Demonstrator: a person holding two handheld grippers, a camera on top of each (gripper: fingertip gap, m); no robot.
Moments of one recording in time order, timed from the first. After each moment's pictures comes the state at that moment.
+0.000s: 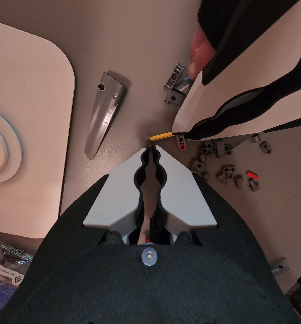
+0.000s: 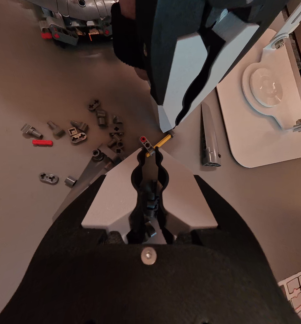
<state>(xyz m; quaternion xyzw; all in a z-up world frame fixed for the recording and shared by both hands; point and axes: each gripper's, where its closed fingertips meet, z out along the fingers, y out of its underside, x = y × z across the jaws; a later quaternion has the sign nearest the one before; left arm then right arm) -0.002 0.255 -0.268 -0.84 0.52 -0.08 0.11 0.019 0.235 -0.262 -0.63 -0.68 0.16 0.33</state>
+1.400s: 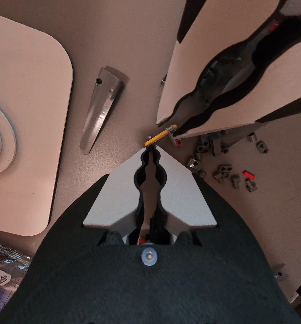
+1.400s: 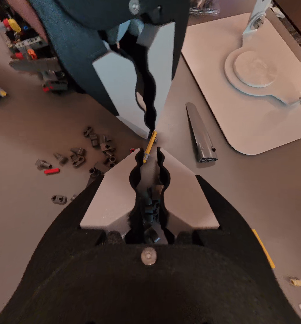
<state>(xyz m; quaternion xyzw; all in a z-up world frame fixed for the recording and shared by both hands) -0.003 0.249 -0.268 -0.85 0.51 -0.09 0.13 0.015 0.246 -0.249 -0.69 -0.60 0.24 0.32</state>
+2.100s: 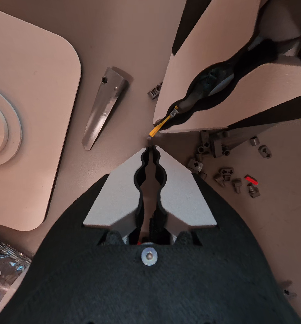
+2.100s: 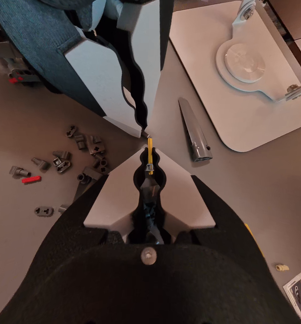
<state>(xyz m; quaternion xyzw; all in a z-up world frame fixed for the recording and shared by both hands) -0.004 0.250 -0.267 -0.85 0.49 -0.09 0.17 0.012 0.255 -0.258 -0.71 -0.59 0.18 0.33</state>
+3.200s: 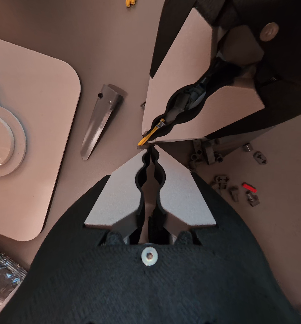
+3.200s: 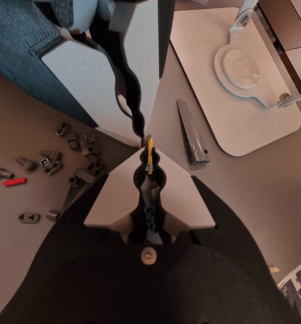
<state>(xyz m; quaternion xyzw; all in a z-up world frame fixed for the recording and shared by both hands) 0.008 0.249 -0.263 -0.83 0.50 -0.09 0.22 0.009 0.259 -0.263 -0.70 -0.60 0.15 0.35</state>
